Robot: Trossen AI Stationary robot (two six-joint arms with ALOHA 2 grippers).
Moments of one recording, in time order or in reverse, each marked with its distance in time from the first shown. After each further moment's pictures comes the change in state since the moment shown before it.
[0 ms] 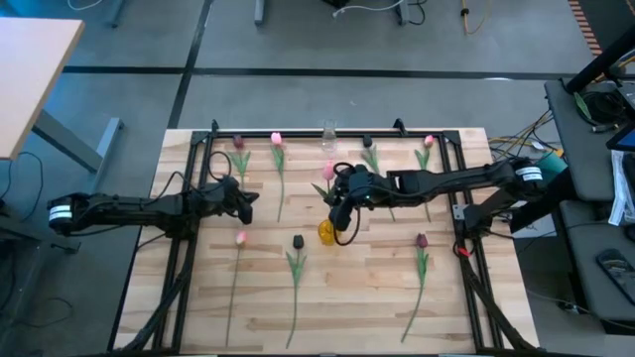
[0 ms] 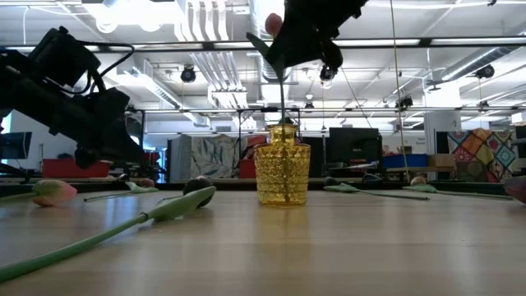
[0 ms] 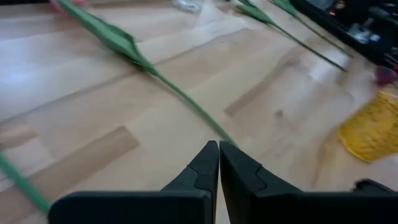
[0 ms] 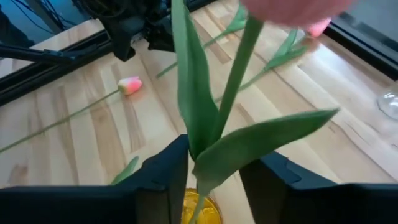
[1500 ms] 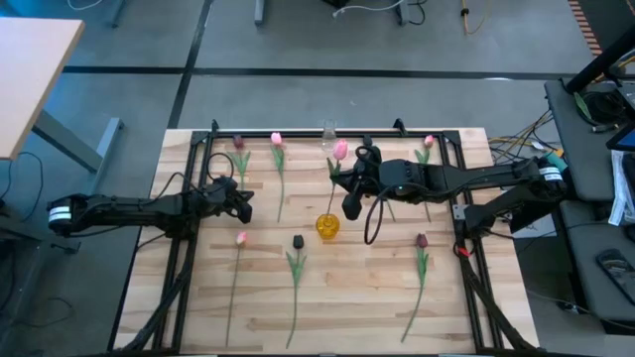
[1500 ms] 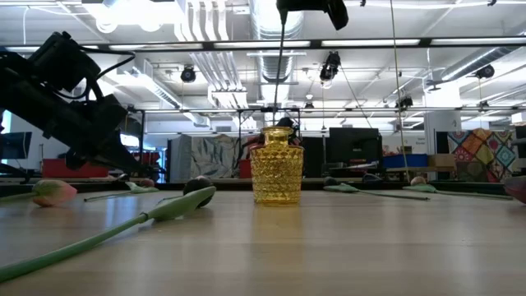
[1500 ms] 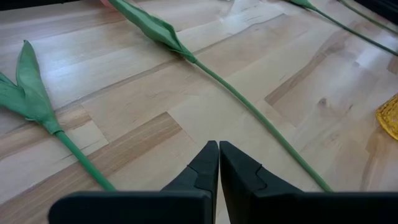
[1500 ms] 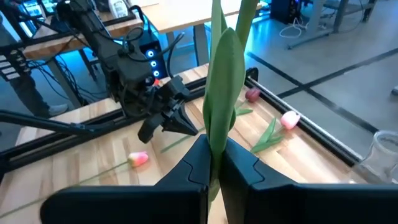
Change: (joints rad) left arm 0.000 -0.027 0.000 -0.120 -0.113 0.016; right arm 0.020 -0.166 -0.033 0.176 0.135 -0.153
